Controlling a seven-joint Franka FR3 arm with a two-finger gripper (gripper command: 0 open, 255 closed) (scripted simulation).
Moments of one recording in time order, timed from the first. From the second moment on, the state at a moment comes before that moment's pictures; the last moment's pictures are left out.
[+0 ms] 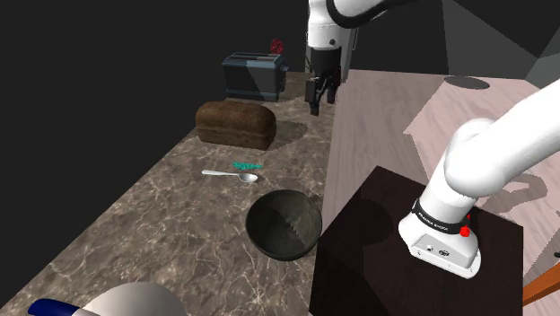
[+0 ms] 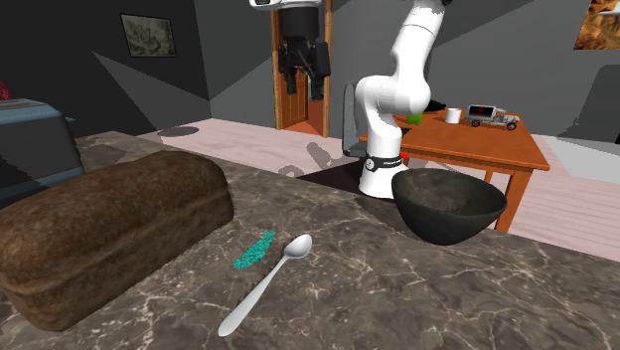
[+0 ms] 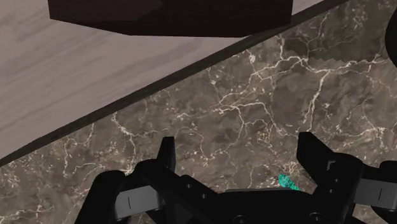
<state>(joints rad) 0.04 -0.52 0.15 -2.32 0.08 1.75 0.10</state>
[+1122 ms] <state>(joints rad) 0.10 0.09 0.29 -2.03 -0.07 2.09 0.27</state>
